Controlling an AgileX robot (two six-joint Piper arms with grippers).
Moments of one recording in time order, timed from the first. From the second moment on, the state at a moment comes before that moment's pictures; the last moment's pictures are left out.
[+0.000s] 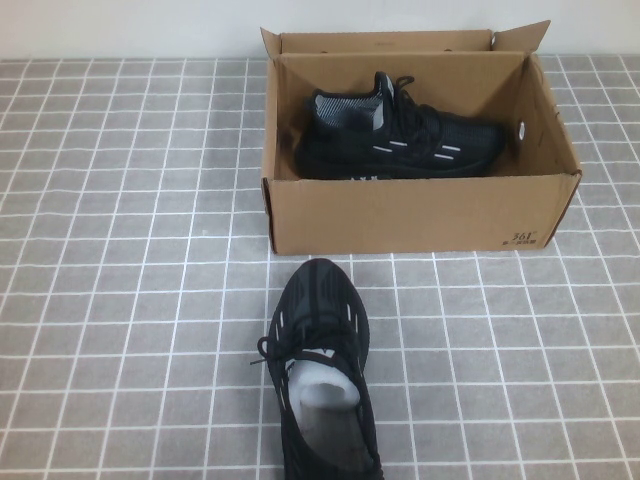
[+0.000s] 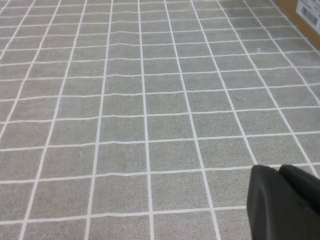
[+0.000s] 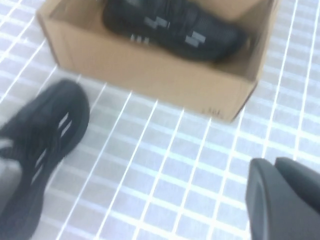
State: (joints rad) right arm 0.36 0.77 -1.14 0.00 1.04 0.02; left arm -0.06 -0.01 0.03 -0.10 0.38 0.08
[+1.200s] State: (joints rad) right arm -0.08 0.19 -0.33 -0.04 0.35 0.03; left arm -0.06 -0.01 0.03 -0.10 0.38 0.08
